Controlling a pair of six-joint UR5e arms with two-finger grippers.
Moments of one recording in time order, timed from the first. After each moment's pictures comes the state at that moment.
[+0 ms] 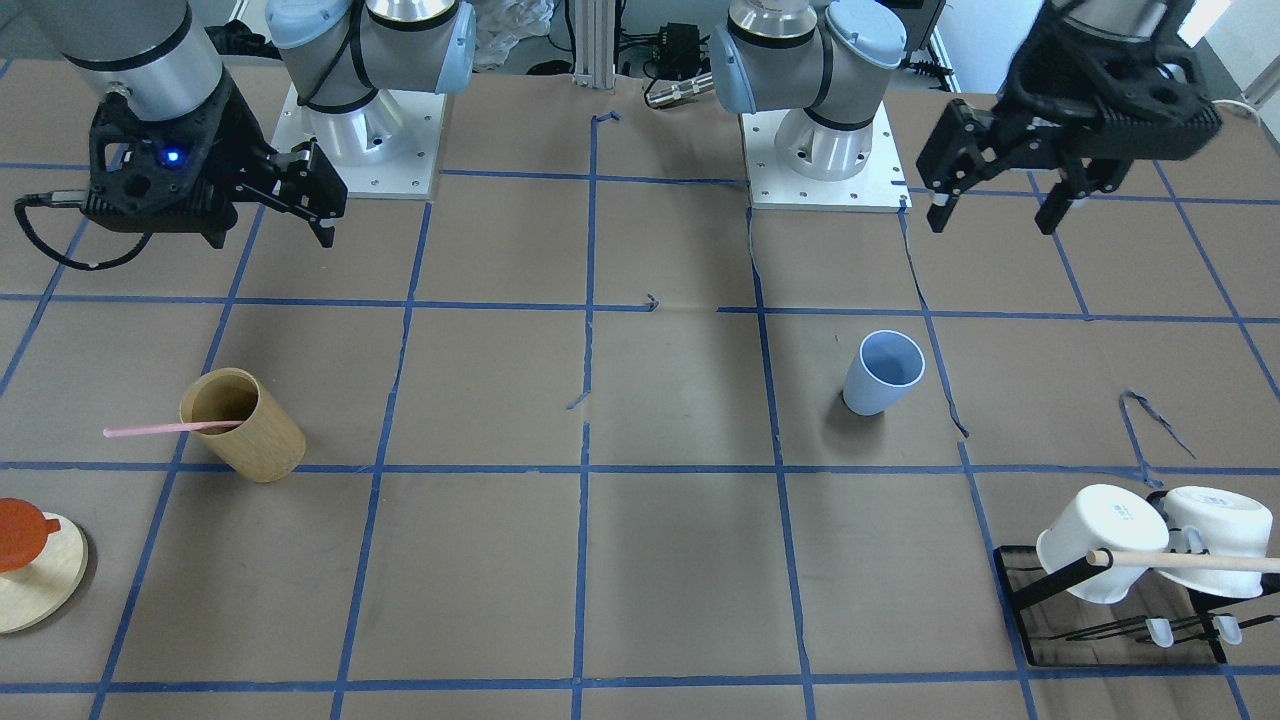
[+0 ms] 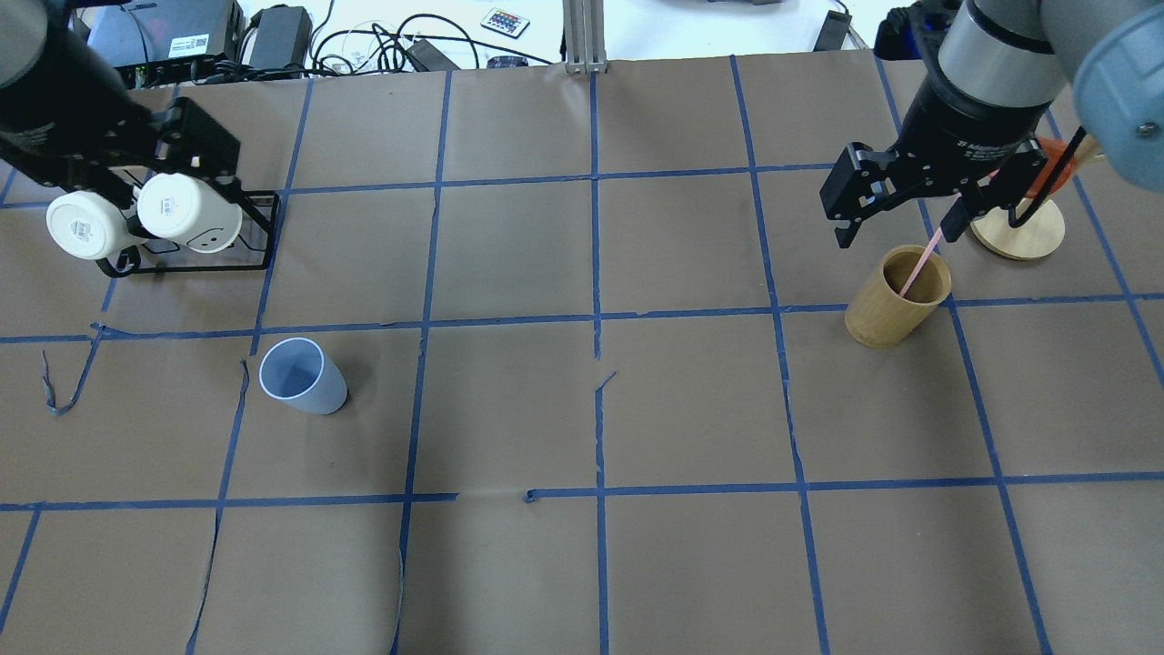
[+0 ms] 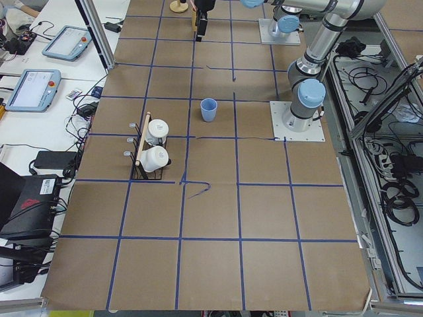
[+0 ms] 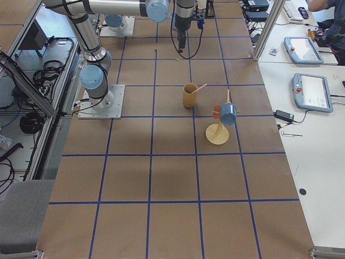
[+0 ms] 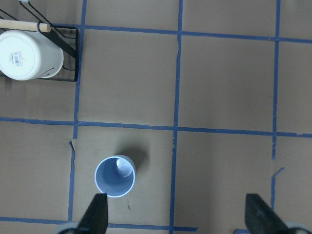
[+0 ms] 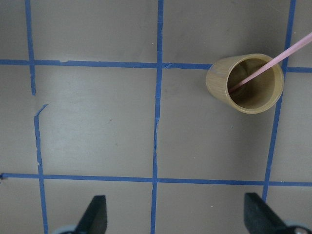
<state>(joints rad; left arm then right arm) -1.32 -1.45 -1.60 -1.56 1.55 0.25 1.48 -1.60 1.62 -1.53 -1.56 -0.08</state>
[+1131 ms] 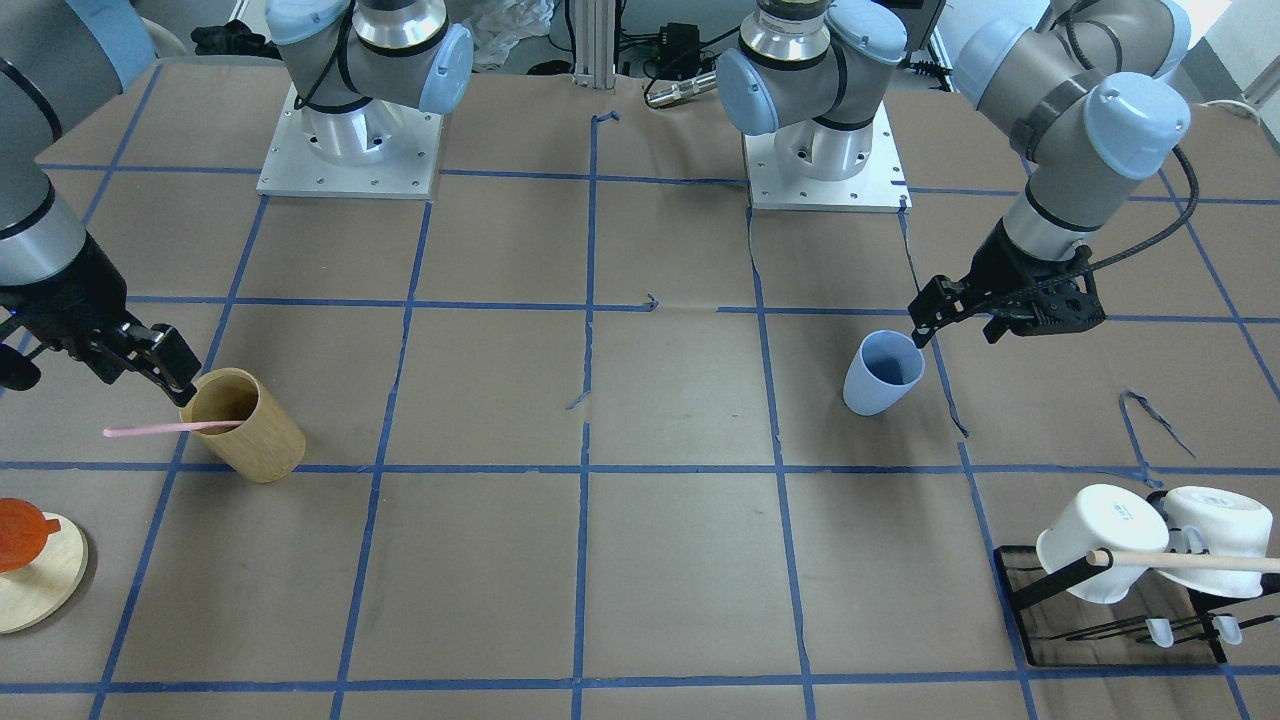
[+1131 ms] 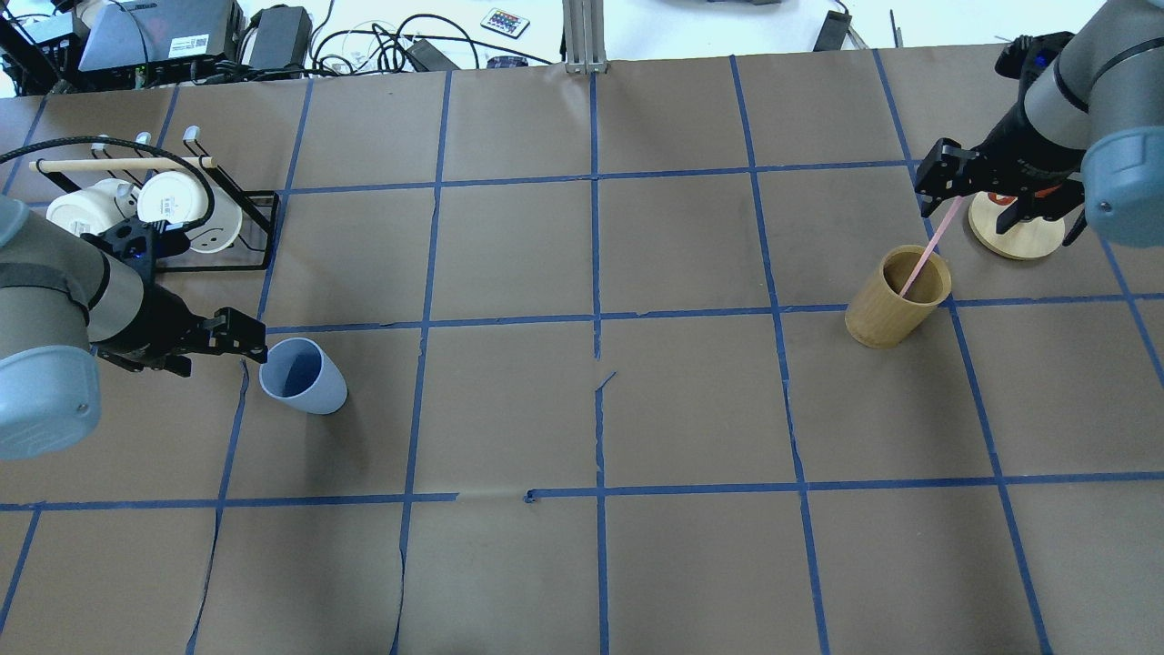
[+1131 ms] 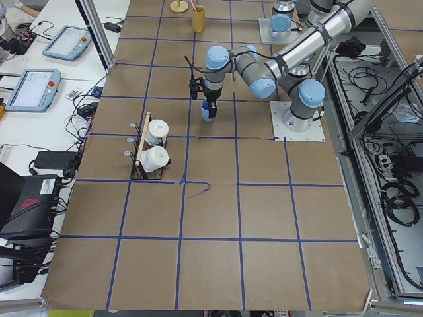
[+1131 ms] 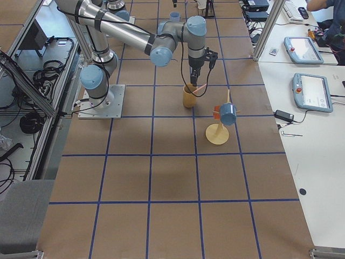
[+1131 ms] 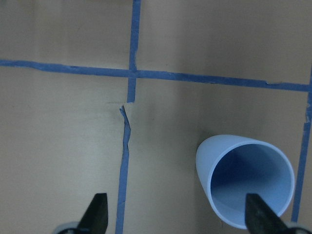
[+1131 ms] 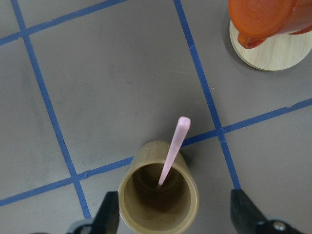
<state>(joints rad) -1.13 -1.51 -2.16 -1.01 1.50 0.30 1.26 -1.47 1.81 -2.03 -1.54 0.03</state>
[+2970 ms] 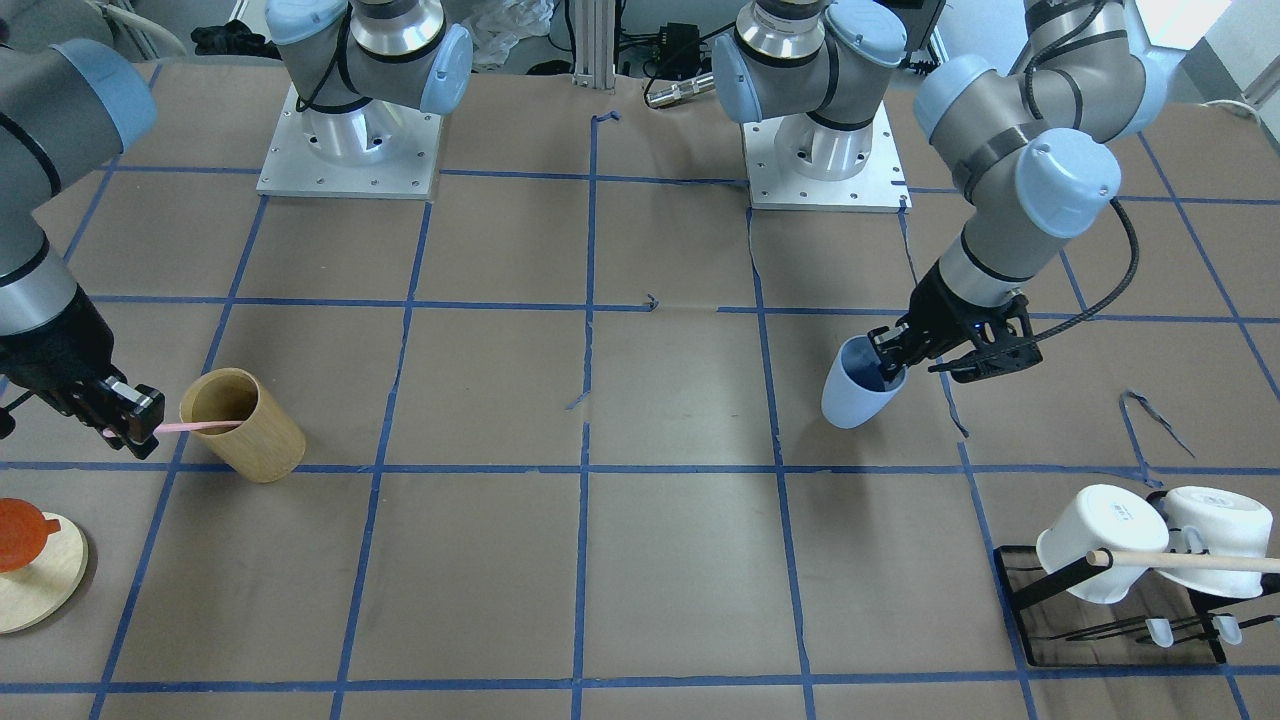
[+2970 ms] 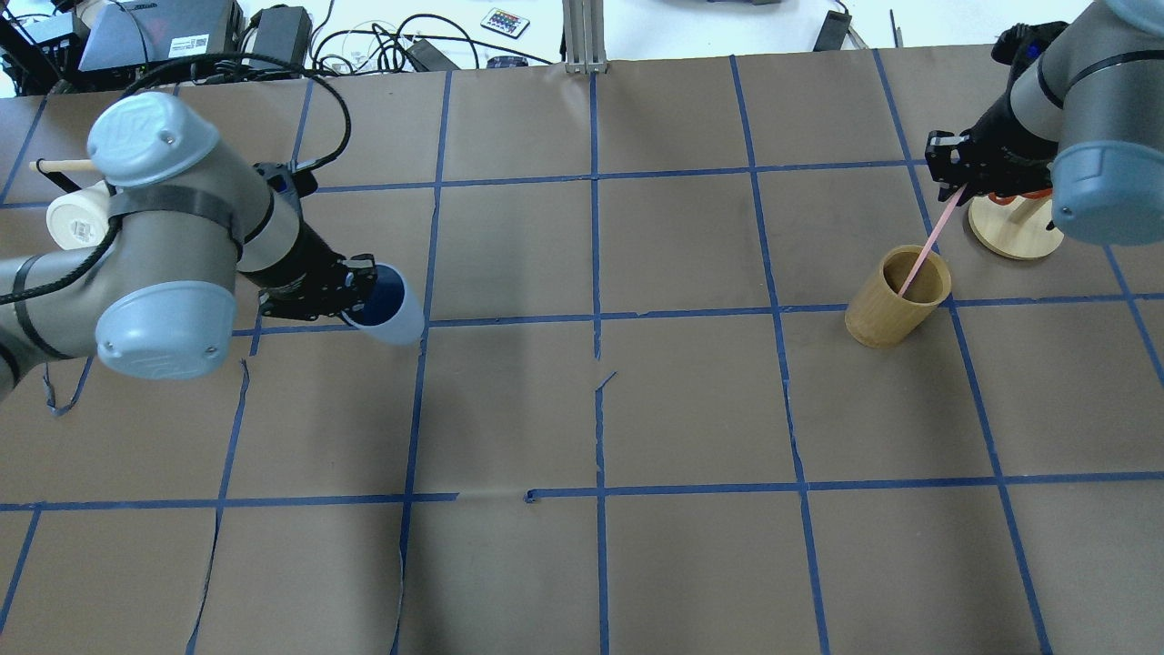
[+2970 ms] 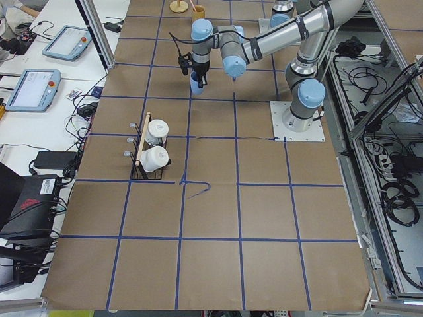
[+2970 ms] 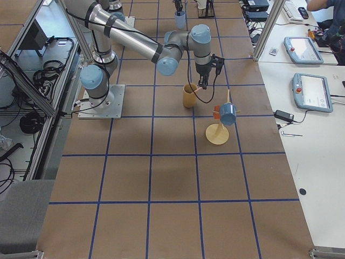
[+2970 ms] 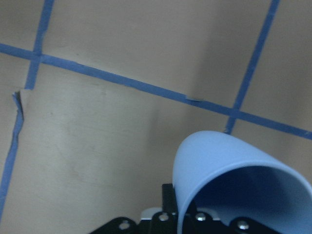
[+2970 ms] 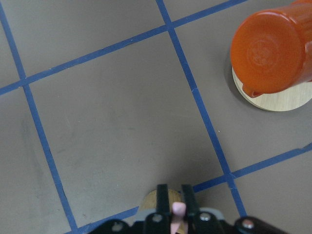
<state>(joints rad) -1.52 -1.63 -1.96 -1.08 1.50 -0.25 1.26 -1.40 1.80 -2.19 -1.53 0.05</state>
